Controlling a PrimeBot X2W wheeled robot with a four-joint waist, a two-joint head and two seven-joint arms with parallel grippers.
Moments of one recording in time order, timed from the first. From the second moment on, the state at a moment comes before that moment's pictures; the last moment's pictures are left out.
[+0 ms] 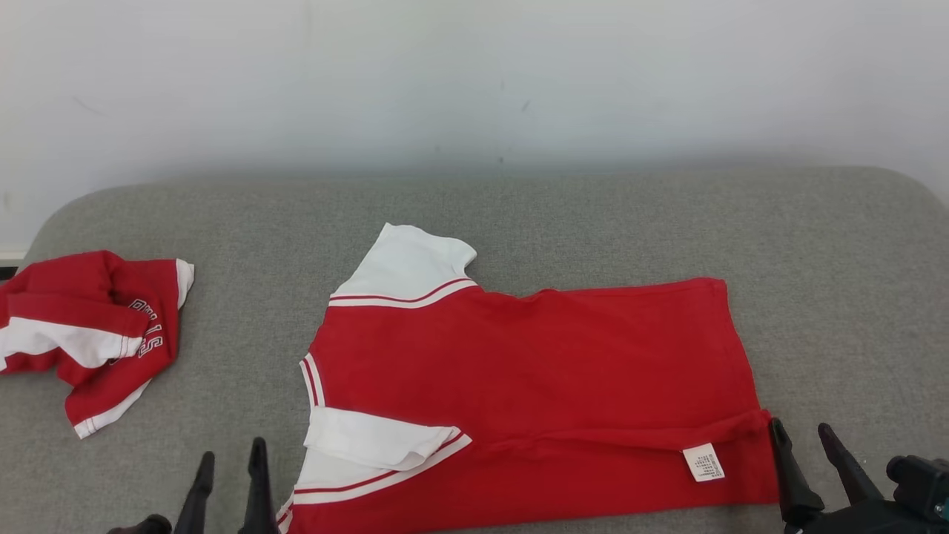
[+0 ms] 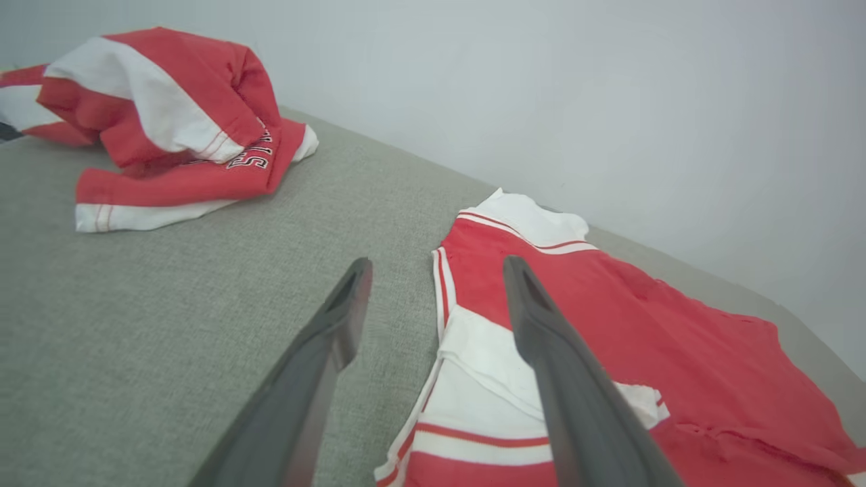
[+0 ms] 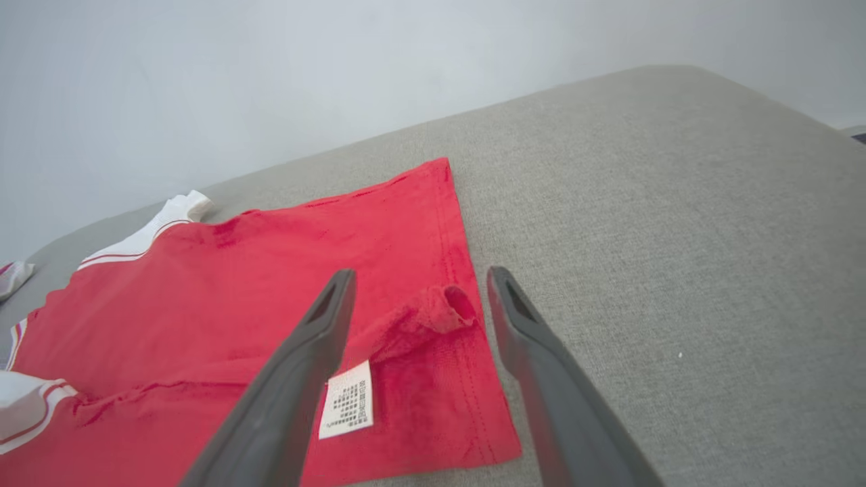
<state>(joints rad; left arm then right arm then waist) 0.01 0.16 -0.13 0.21 -0.59 -0.03 -0.26 0.04 -0.19 -0.04 0.18 0.45 0.13 0.00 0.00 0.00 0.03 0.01</state>
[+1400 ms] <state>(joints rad) 0.08 0.20 -0.06 0.09 -0.33 0.01 -0.26 0.07 -0.10 0.04 0.09 0.22 0.13 -0.25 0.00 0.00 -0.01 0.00</state>
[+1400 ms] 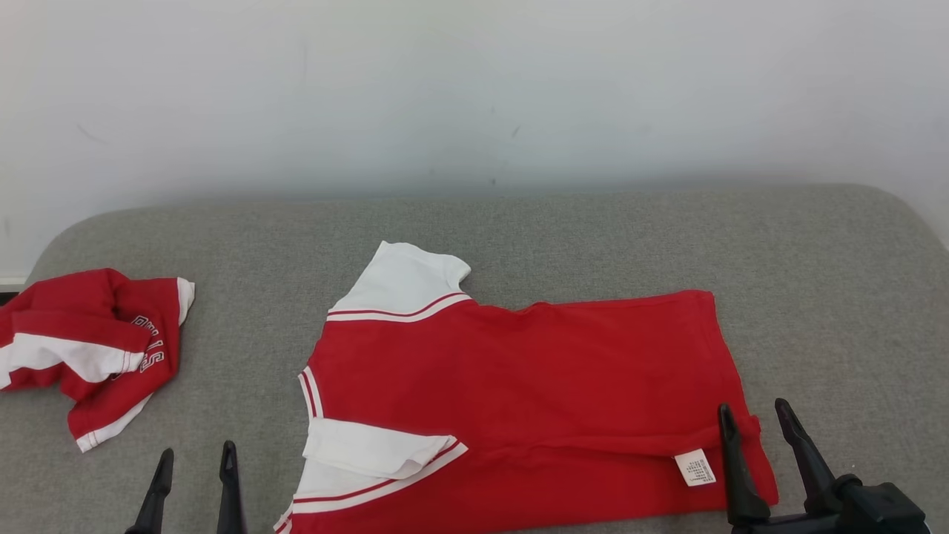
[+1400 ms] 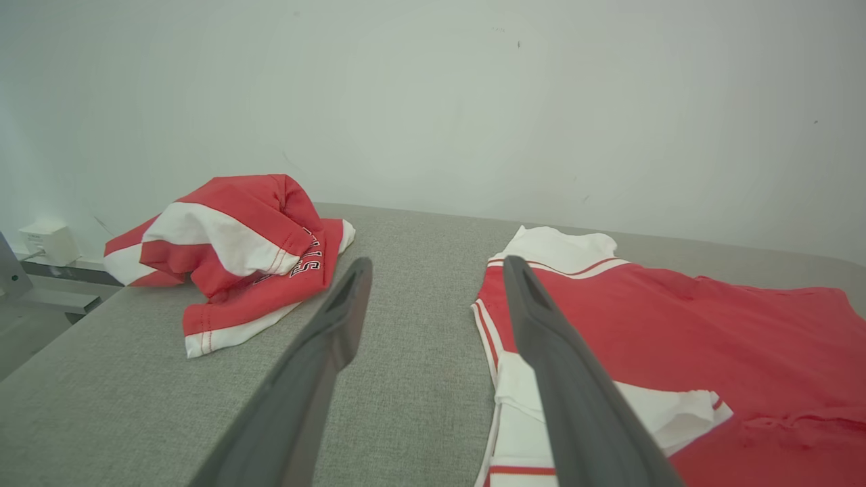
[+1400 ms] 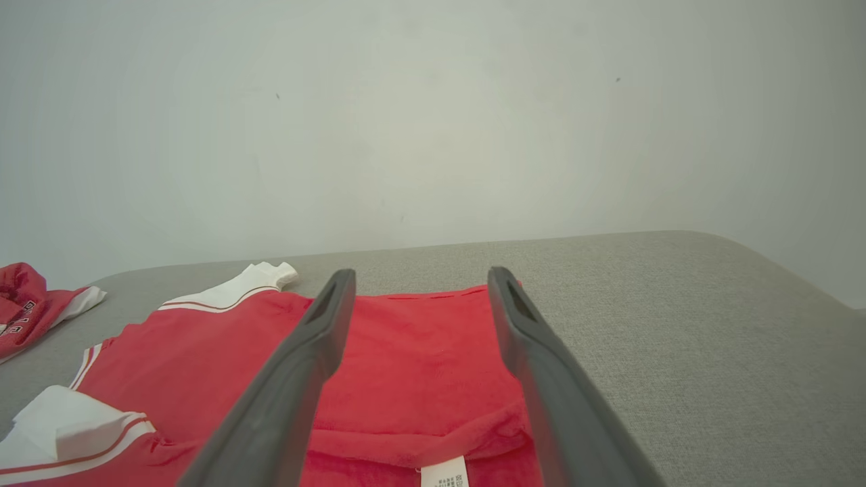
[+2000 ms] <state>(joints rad) -0.05 0.25 -0.06 0.11 -0.34 -0.02 -0.19 -0.04 -0.13 0.03 0.15 0.21 0.13 -0.19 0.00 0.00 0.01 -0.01</state>
